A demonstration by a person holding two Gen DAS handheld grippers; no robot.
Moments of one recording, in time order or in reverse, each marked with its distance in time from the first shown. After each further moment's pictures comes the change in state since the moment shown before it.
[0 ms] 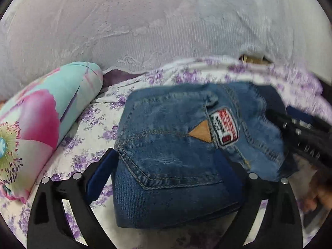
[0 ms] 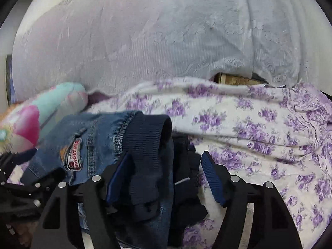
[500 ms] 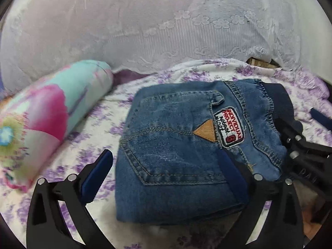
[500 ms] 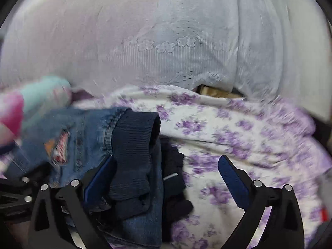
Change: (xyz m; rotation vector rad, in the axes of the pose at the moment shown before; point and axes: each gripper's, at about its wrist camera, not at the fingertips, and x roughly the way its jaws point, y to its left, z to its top) left arm 0.000 -0.014 -0.012 0.024 -0.013 0.127; right arm -0.013 0.031 -0.013 -0.161 0.004 -0.264
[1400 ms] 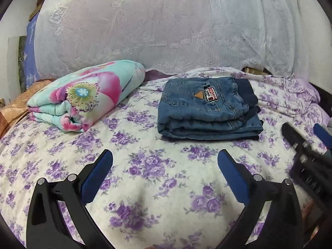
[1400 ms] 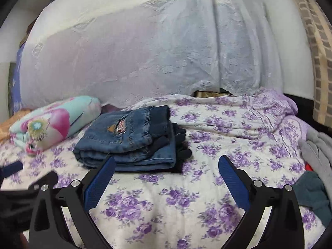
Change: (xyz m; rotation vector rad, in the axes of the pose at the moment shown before) left arm -0.165 0.015 -0.071 -0.119 -0.023 0.054; right arm -0.157 -0.025 -0.048 0.139 -0.051 0.170
